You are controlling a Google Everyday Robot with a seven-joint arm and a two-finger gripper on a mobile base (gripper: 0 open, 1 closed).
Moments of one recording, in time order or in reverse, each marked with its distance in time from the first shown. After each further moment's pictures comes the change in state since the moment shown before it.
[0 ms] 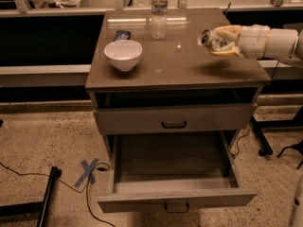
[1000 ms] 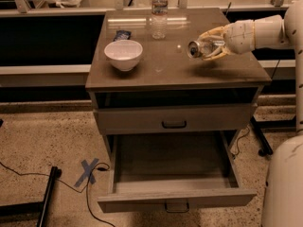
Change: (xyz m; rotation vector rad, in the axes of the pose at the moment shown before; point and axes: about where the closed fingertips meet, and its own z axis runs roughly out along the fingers) arm -0.013 0.029 0.031 -0.279 0.044 -0.245
